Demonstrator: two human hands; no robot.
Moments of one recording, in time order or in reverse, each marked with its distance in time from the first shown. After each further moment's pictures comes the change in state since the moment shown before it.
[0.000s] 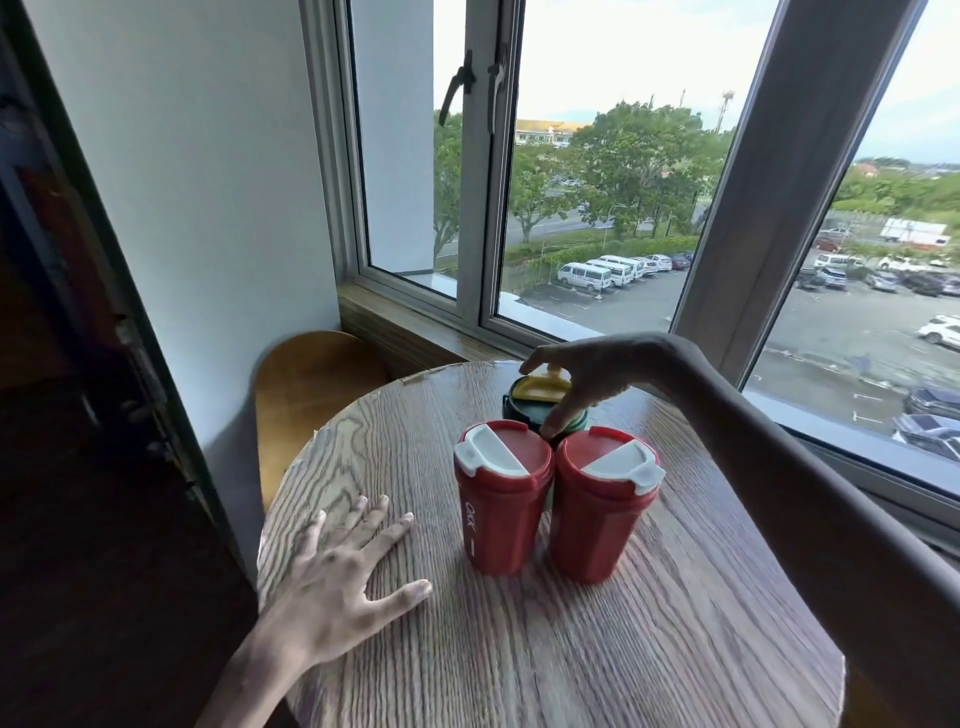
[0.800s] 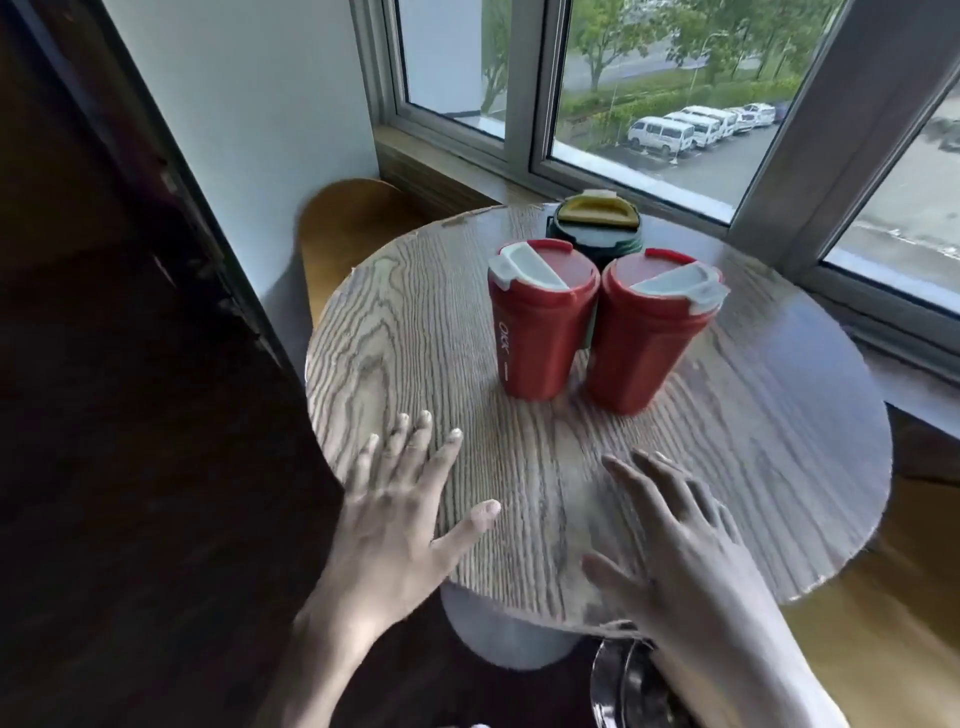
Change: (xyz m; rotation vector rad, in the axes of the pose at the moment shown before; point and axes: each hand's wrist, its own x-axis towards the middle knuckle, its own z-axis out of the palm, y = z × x) left_hand -0.098 0.074 0.031 -0.052 0.146 -0.088; right_hand -0.178 -0.046 0.262 0.060 0.614 0.098
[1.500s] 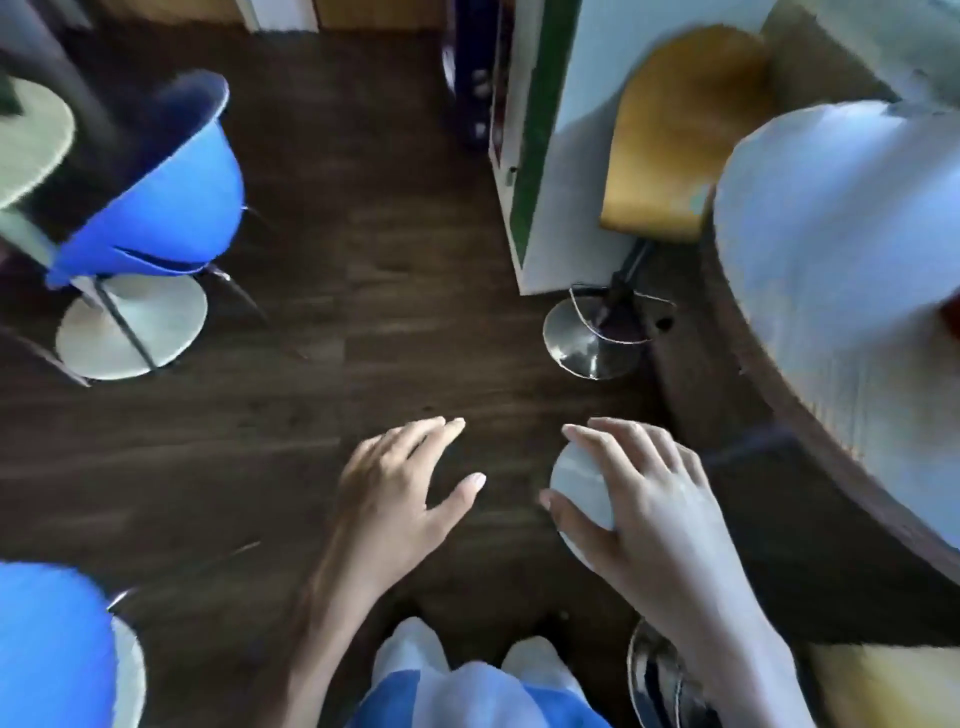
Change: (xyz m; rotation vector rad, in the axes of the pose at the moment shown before) left_hand -0.265 -0.136 0.009 -0.109 0.265 -0.542; right_hand -0.073 -0.218 0.078 0.076 -0.343 -0.567
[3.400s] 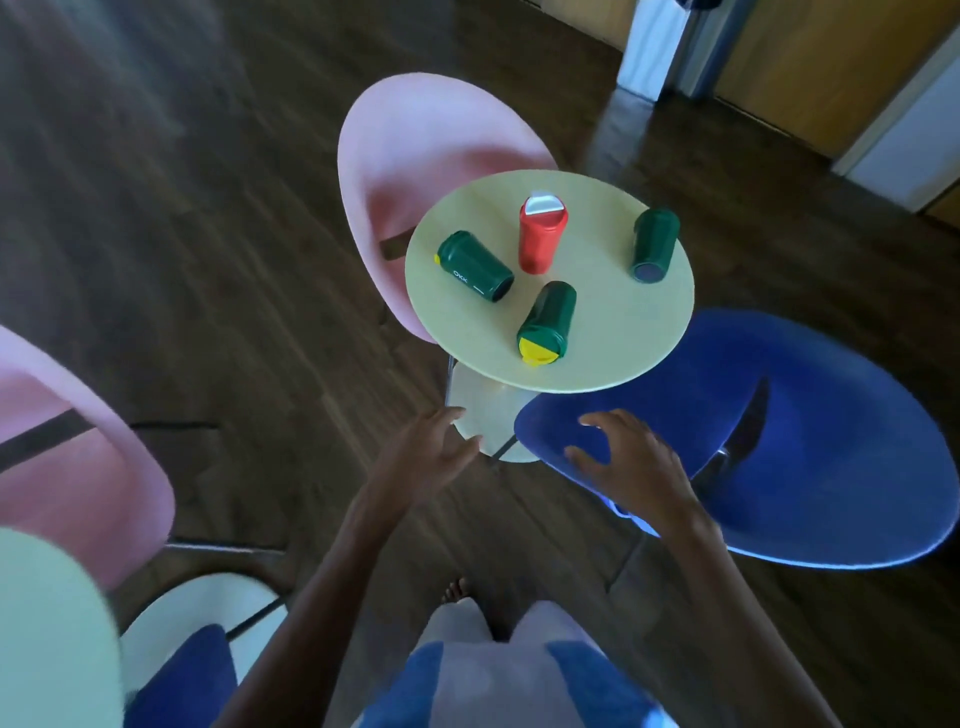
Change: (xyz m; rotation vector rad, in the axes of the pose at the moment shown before) left_hand 0.165 -0.831 -0.335 -0.149 0.269 -1.039; right_hand 0.694 -0.726 0.373 0.106 -0.570 -0.701
